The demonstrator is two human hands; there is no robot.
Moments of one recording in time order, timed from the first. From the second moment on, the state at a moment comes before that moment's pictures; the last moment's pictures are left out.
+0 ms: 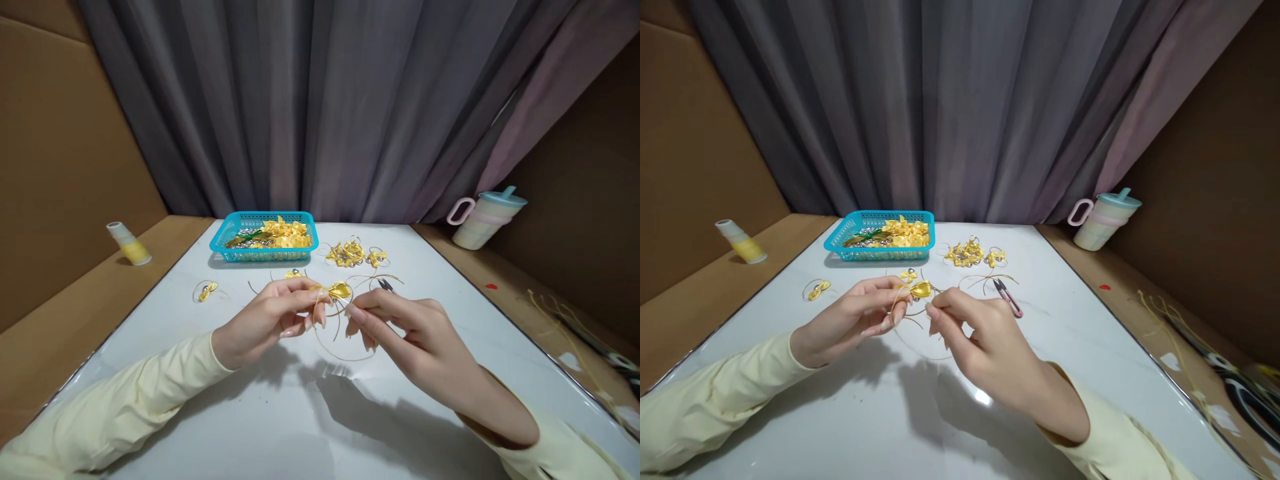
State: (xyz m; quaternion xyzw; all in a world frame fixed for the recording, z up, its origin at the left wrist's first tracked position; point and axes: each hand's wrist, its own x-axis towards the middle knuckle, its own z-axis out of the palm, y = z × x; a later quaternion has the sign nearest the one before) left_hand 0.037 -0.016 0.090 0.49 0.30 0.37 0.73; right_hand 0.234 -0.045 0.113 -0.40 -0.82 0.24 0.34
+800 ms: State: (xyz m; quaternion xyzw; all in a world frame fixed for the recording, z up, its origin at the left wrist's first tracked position) left_hand 0.036 -0.016 0.090 0.46 0.28 0.36 0.76; right_hand 0.234 -0.041 0.111 -0.37 -0.81 0.28 0.36
